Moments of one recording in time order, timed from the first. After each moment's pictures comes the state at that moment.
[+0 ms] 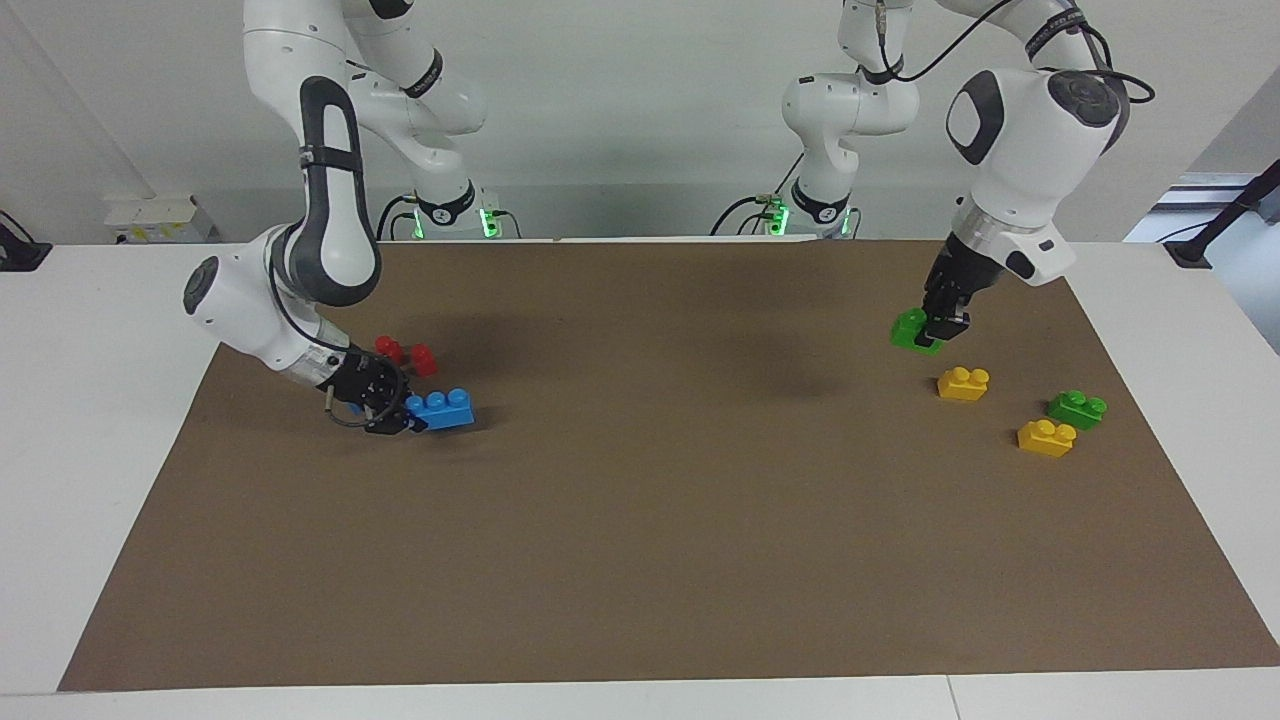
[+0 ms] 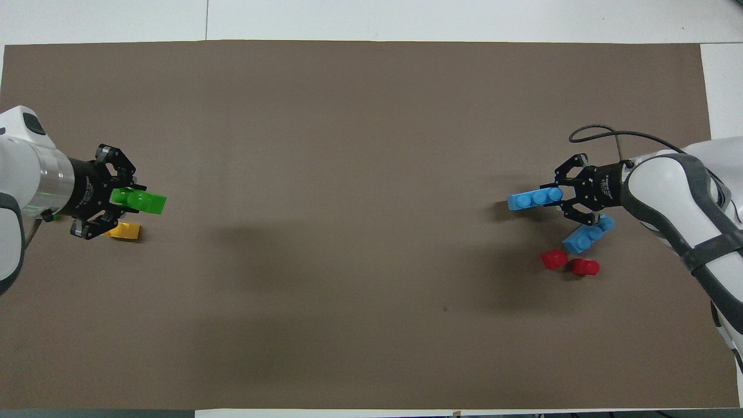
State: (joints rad) left arm -0.07 -0.07 0.01 -1.98 -0.07 1.97 -1.20; right arm -0.12 0.25 0.00 -2.09 0.63 2.19 0.82
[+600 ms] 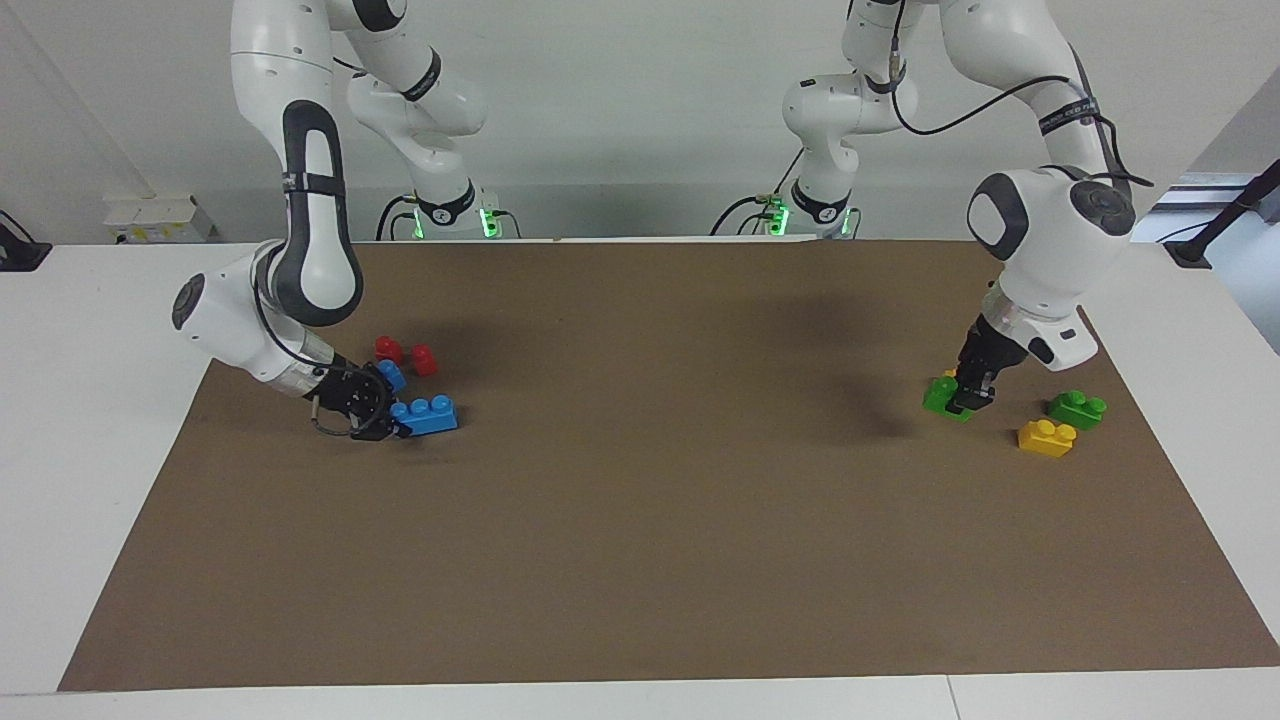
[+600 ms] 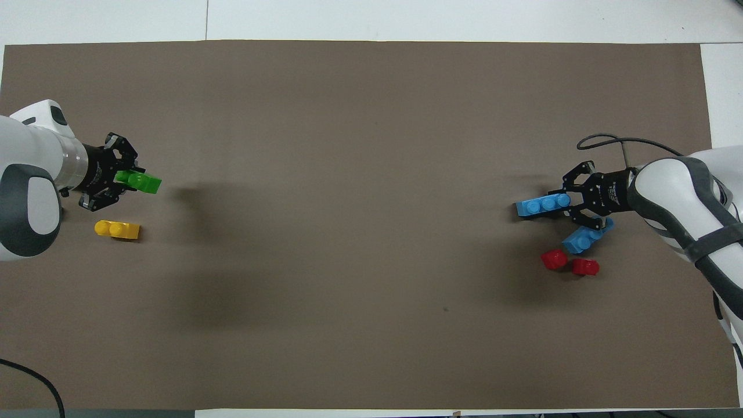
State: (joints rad) left arm 0.00 0.16 0.01 -1.99 -0.06 2.23 -1.03; right arm -0.15 0.27 0.00 -2.10 0.63 2.20 0.76
